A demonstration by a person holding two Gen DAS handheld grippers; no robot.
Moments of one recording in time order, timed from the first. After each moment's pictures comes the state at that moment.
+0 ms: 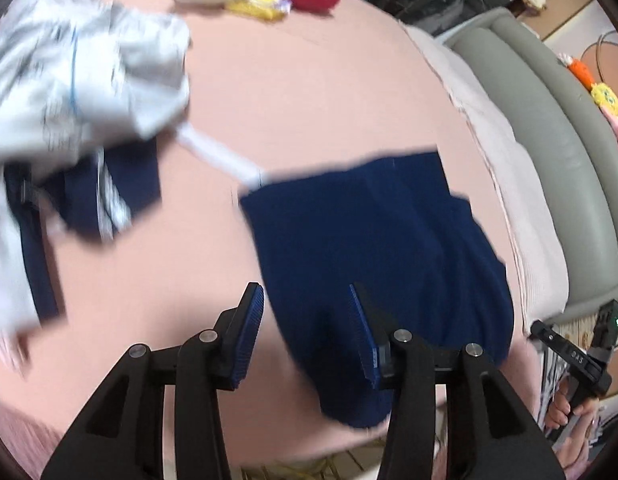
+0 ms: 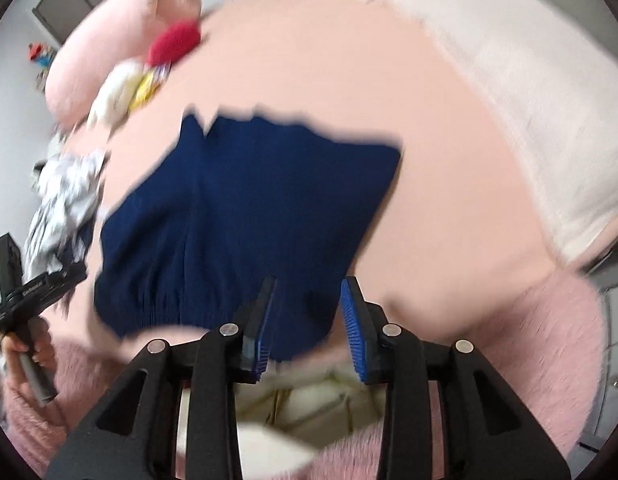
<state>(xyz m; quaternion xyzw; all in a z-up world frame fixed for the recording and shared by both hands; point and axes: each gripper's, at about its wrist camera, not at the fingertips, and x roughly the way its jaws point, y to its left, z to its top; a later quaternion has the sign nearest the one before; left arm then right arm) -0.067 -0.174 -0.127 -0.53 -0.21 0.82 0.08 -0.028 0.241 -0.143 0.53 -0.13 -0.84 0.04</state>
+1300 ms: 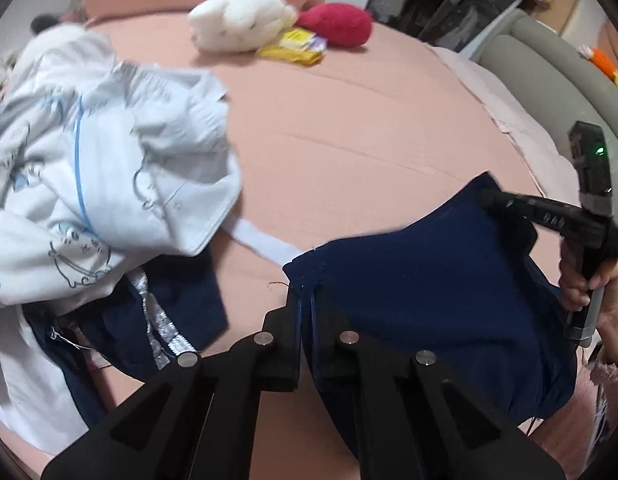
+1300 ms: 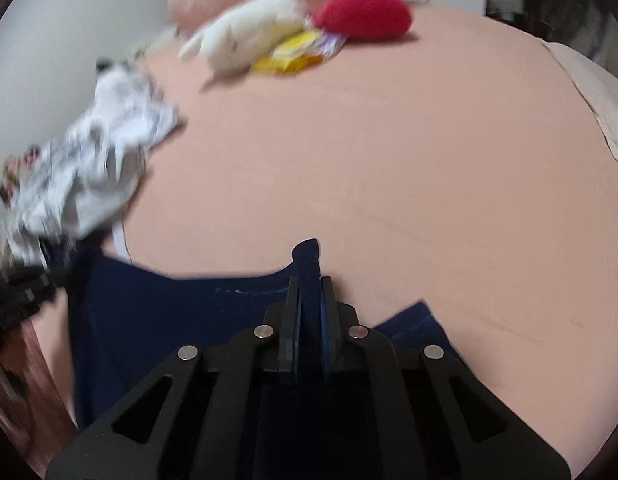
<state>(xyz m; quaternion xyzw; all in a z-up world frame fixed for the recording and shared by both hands) -0.097 -0.225 -0.138 -0.50 -0.15 0.85 0.00 -0.283 0.062 -0.185 0.49 0.05 -0.82 0.28</state>
